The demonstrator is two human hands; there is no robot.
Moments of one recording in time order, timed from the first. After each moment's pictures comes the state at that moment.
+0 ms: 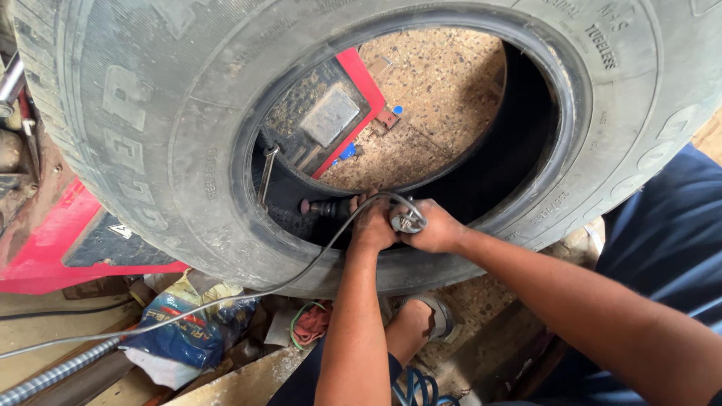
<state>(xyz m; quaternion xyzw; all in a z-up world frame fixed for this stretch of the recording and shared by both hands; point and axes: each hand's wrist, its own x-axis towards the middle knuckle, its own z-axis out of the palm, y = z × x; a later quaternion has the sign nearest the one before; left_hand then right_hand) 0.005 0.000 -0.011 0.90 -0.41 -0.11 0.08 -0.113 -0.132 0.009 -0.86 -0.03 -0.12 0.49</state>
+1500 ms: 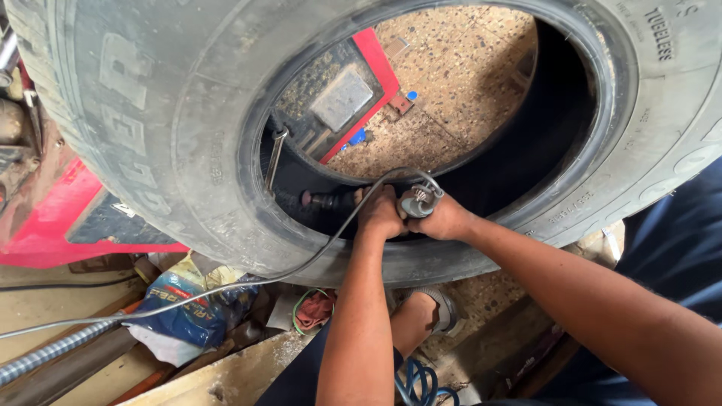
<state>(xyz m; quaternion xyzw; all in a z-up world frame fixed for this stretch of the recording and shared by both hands) 0.009 -0.008 -0.001 0.92 -0.34 -0.19 0.01 -0.096 -0.140 -0.020 -0.87 -0.05 -0.10 0.49</state>
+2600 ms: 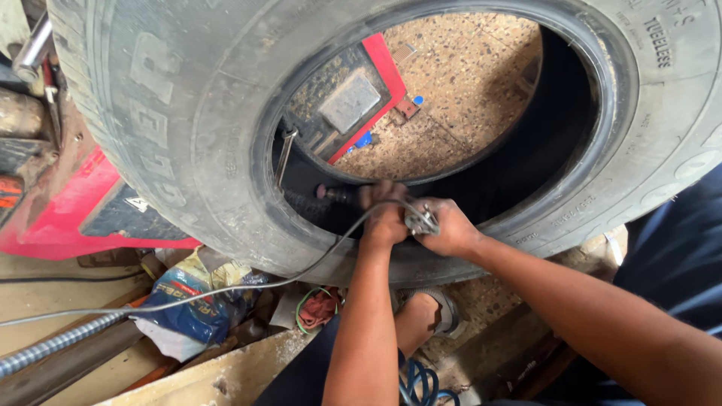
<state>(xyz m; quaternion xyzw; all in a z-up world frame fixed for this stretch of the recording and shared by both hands) -0.004 0.011 -0.006 0.91 -0.38 -0.10 0.13 -0.123 -0.117 0.021 -0.82 0.03 -0.15 0.55</state>
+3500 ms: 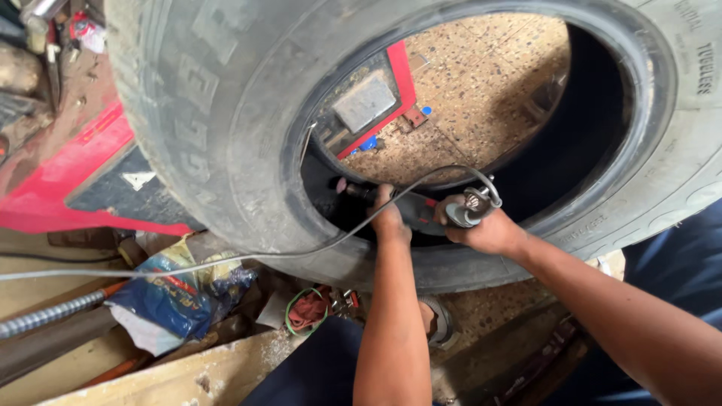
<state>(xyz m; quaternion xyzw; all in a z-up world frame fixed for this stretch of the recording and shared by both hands) 0.011 -0.023 -0.065 0.48 0.29 -0.12 0.82 -0.133 -0.155 0.047 -0.83 -0.02 -0.06 0.55</state>
